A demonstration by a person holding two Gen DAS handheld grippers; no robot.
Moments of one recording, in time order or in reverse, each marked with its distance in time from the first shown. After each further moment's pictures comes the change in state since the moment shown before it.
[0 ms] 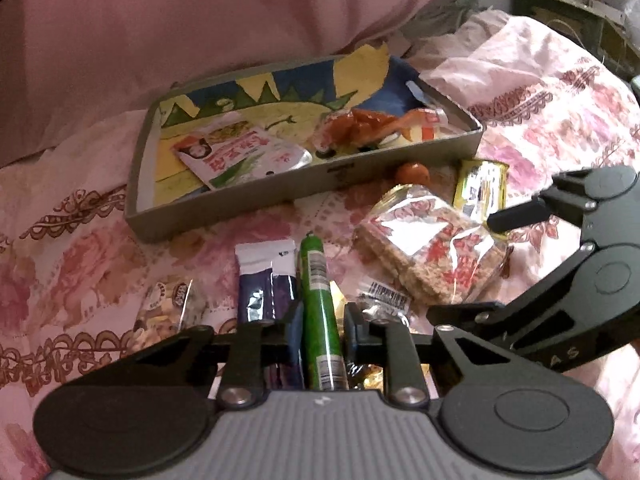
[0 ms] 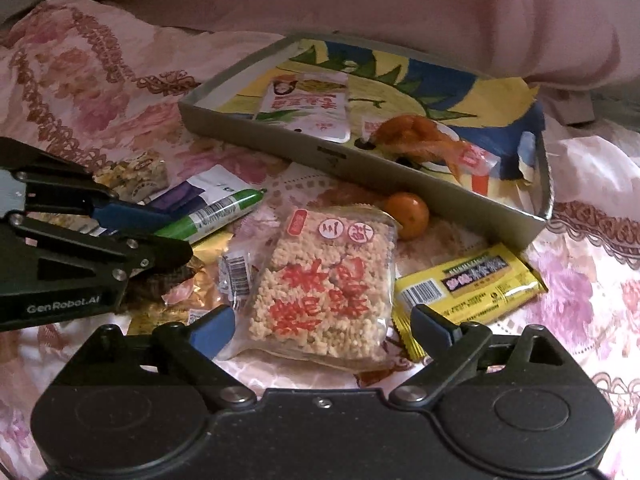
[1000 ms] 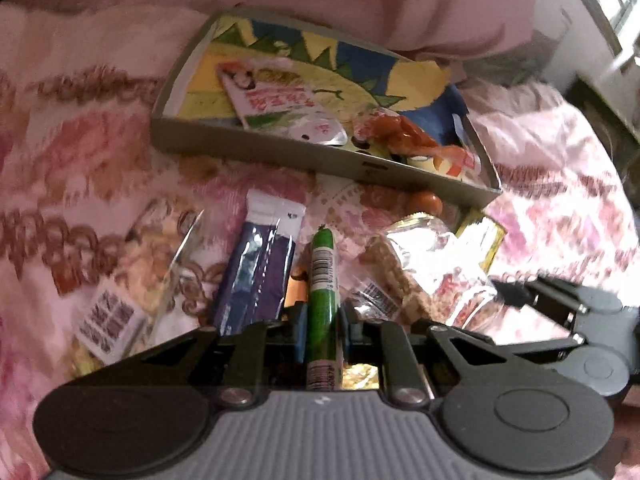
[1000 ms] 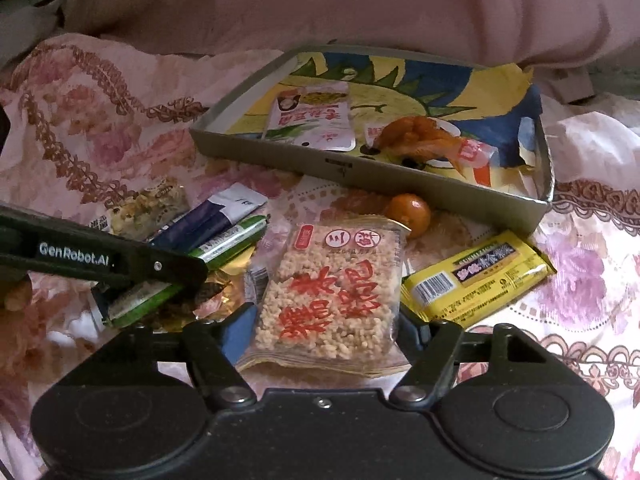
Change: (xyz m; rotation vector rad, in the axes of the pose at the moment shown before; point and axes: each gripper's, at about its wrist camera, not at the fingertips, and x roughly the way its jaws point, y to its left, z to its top) left arm -0.002 0.047 -0.005 -0.450 0.087 -0.181; right arm -0.017 -0.007 -0.002 0.111 -0.023 0.068
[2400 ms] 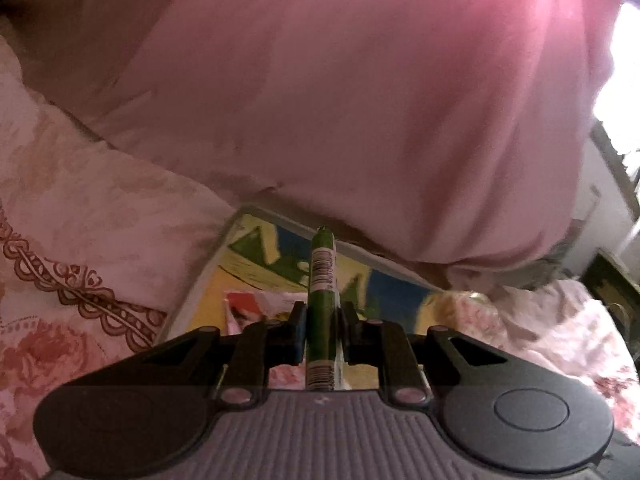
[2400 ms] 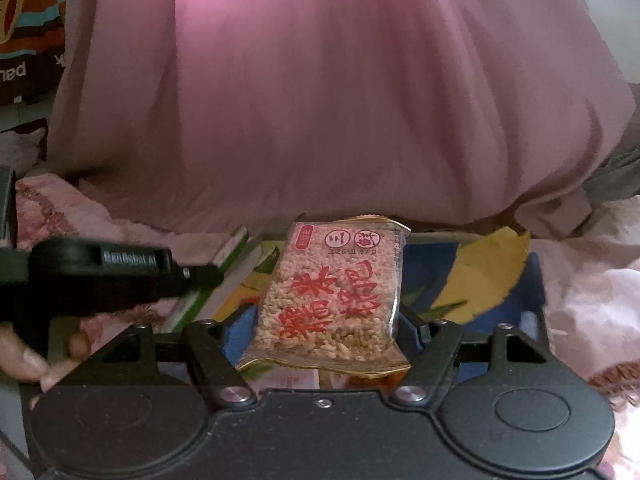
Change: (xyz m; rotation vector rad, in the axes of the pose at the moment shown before) left arm 0.029 0.024 0.129 -0.152 -0.517 0.035; right arm 0.035 -0.042 0.113 0.083 -0.446 0.002
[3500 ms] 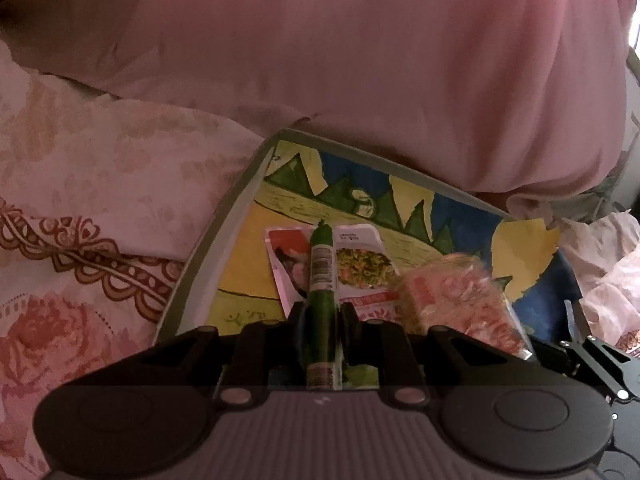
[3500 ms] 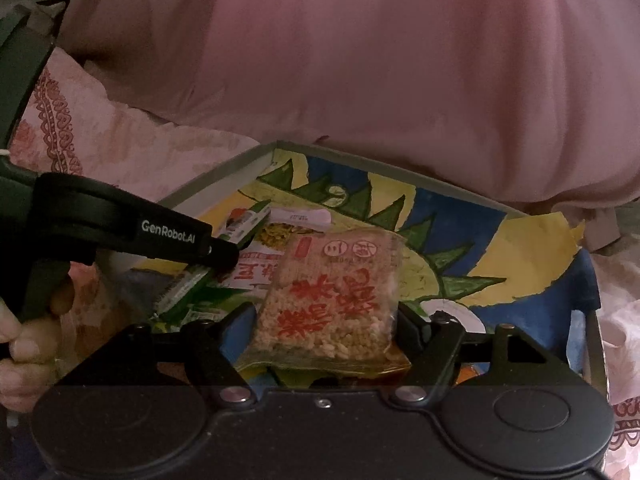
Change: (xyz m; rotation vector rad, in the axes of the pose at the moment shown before) left arm 0.051 0.021 -0.033 0.094 0.136 0.103; right arm 0.061 0.028 -0.028 -0.272 0.161 -0.057
